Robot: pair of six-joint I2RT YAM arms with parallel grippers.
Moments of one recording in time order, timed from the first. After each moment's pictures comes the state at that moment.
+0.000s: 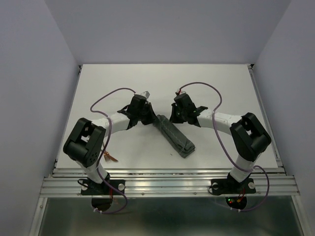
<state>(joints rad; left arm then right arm) -0.53 1.65 0.88 0.02 0.23 -0.73 0.67 1.75 1.06 -0.11 0.06 0.59</state>
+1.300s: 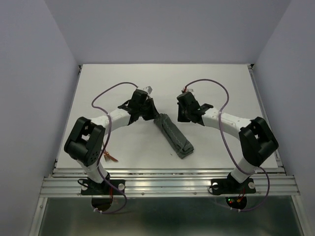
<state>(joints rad) -0.53 1.70 0.98 -0.05 0.25 -0.68 0.65 1.70 1.11 -0.30 0.21 0.57</state>
